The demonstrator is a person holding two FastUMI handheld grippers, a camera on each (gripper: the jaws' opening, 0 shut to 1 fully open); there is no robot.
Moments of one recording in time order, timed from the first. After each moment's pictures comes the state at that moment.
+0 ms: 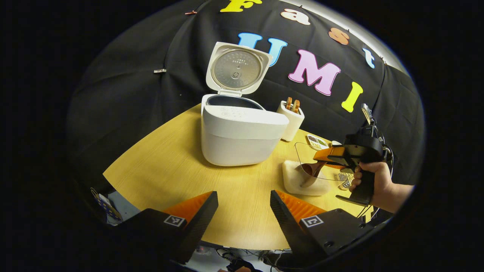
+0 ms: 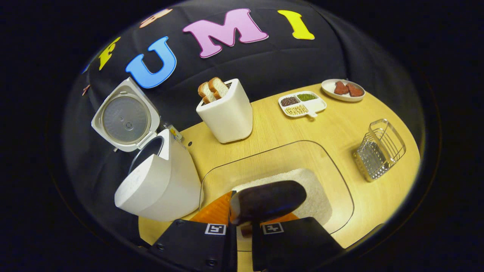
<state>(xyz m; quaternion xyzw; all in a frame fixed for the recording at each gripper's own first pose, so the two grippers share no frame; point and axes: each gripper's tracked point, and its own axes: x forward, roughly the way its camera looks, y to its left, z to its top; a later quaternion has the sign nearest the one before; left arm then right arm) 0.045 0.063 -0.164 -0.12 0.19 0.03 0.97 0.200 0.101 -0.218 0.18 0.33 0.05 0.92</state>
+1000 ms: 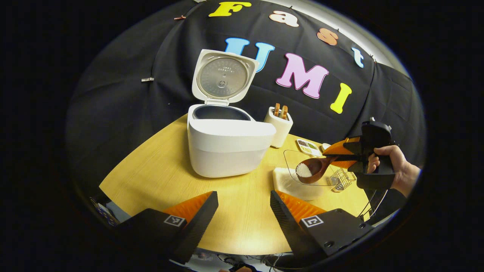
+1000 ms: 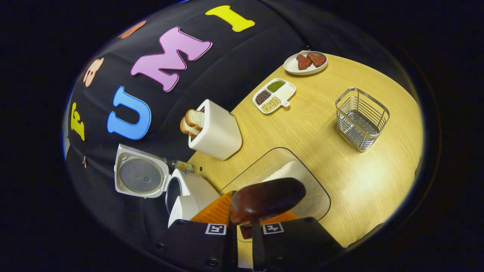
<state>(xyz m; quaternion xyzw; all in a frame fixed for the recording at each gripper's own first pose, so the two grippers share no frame) 0.062 0.047 -0.133 -0.10 0.16 -0.01 0.98 0.201 0.043 -0.150 0.38 0.33 -0.01 0.86</state>
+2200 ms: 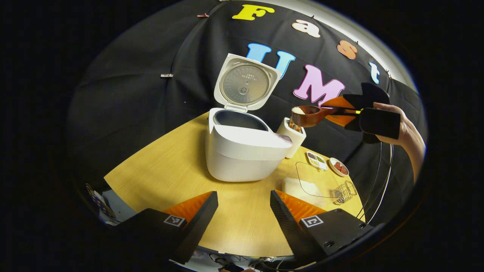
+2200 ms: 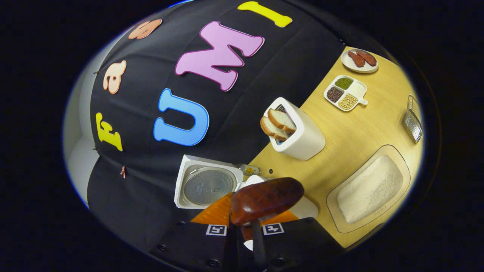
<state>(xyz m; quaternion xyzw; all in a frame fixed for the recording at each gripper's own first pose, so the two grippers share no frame) 0.051 0.096 -0.122 -0.14 0.13 0.04 0.98 0.267 0.209 -0.013 0.44 0.29 0.13 0.84</state>
